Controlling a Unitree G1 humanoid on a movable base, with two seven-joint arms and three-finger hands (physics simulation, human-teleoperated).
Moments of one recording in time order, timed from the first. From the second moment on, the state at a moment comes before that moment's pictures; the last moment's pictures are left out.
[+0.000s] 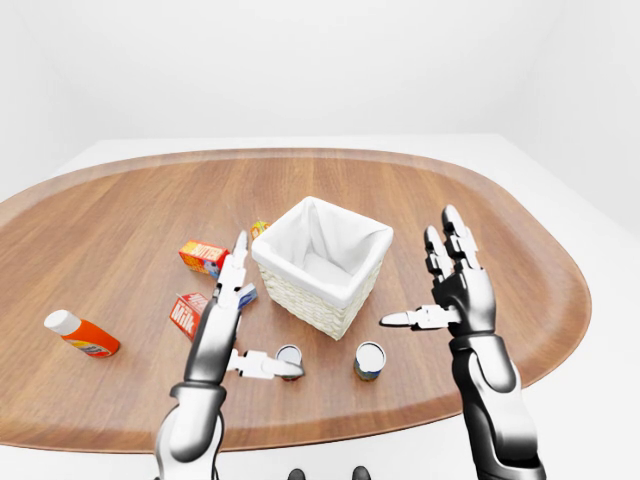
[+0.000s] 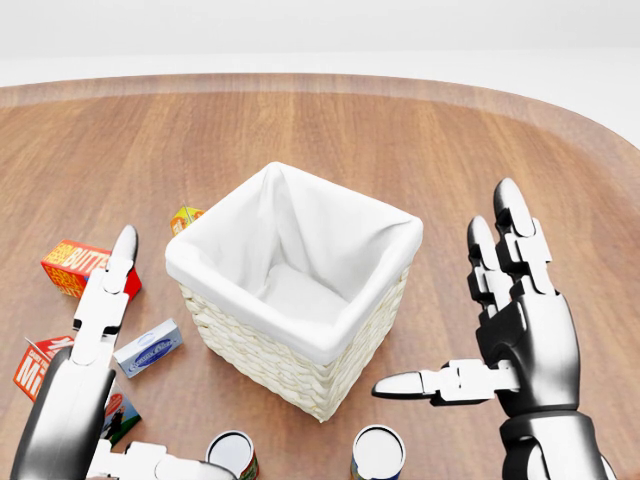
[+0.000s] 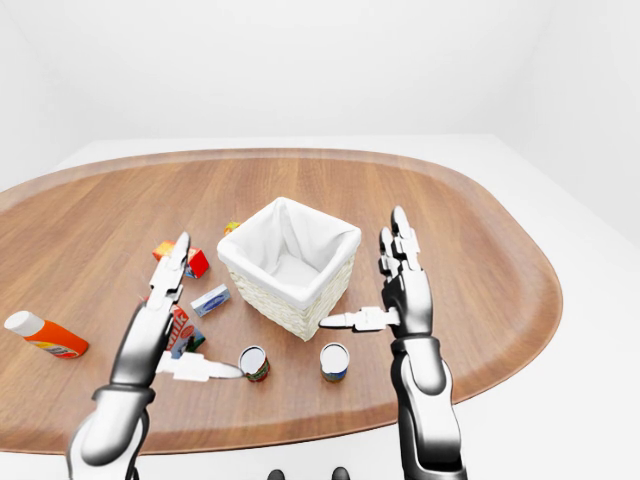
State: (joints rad) left arm 0.28 0.03 -0.06 -0.65 0.46 0.09 -0.17; right arm 0.05 -0.02 -0.05 -0.40 0.12 0.09 0.08
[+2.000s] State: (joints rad) left arm 0.30 0.03 -0.02 -0.57 0.54 0.09 -0.16; right arm 0.05 -0.02 -0.06 -0.40 0.12 0.09 0.08
